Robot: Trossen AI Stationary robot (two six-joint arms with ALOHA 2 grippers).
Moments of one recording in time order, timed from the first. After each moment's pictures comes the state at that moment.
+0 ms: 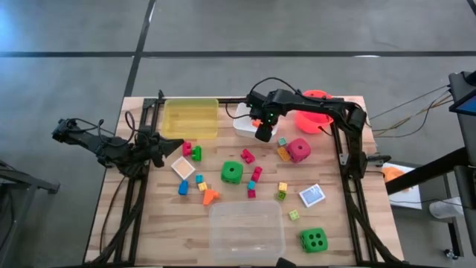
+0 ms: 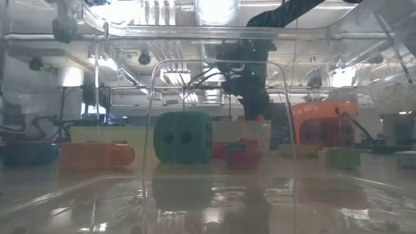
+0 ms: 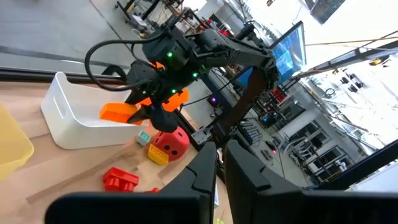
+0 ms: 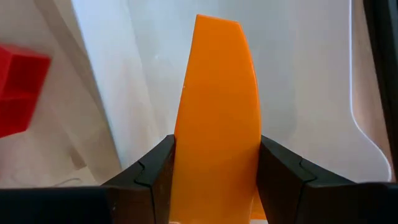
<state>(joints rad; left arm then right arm) -0.42 0.50 0.55 -0.13 -0.77 -0.85 -0.45 1.98 1.59 -0.99 0.07 -0.03</state>
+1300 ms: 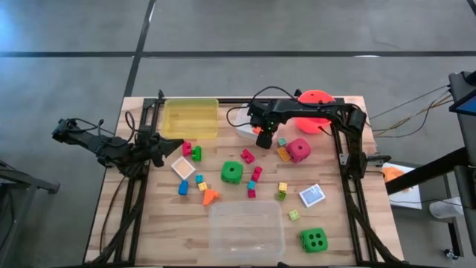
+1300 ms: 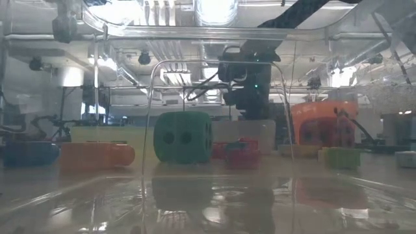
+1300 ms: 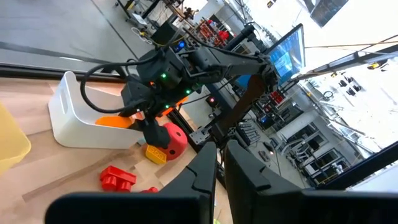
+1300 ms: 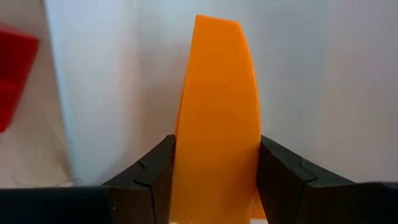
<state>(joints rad) -0.42 0.50 0.55 -0.13 -0.77 -0.87 -0.43 1.98 1.44 -0.85 0.07 -0.03</state>
